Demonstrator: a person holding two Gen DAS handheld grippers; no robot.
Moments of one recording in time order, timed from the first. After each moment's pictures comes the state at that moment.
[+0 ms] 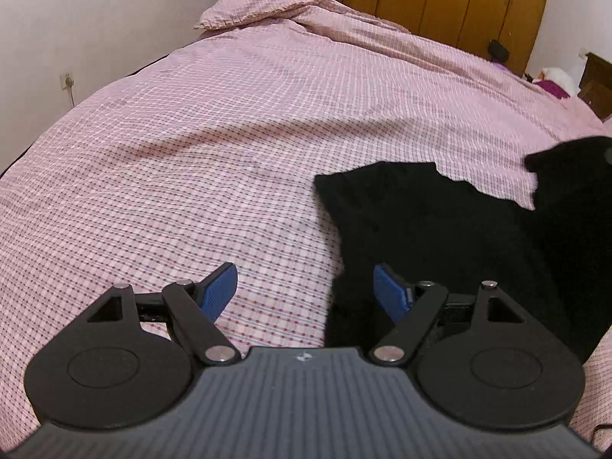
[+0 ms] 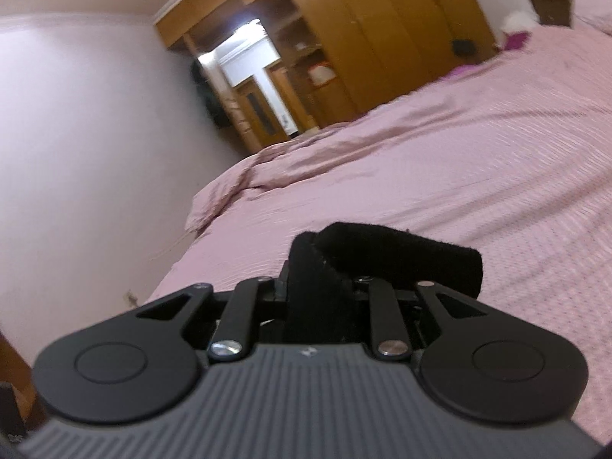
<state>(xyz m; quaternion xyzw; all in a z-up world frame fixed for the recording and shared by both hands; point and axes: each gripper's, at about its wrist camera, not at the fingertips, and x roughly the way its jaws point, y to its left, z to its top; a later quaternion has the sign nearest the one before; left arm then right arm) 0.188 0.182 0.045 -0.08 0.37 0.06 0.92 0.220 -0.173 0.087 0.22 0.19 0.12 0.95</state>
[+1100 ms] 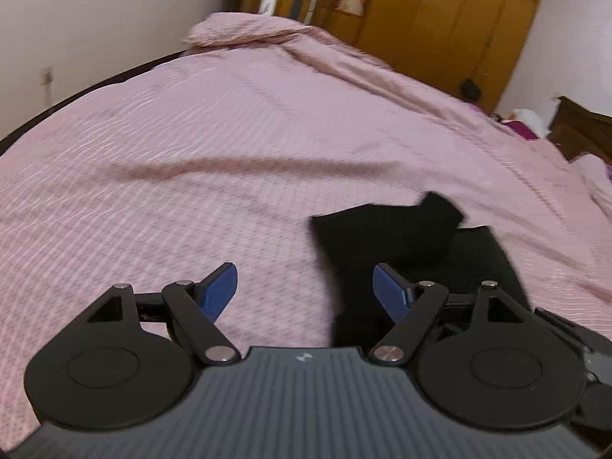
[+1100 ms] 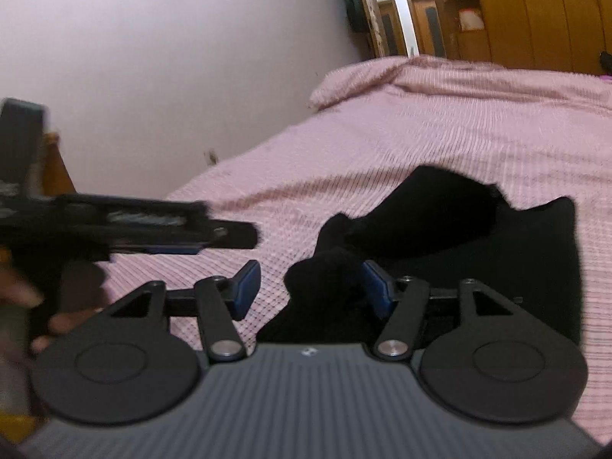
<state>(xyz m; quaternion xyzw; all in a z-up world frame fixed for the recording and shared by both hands) 0.189 0.215 0.062 -0.14 0.32 0.00 0.94 0.169 -0.029 0.052 0.05 0.25 0.31 0.92</state>
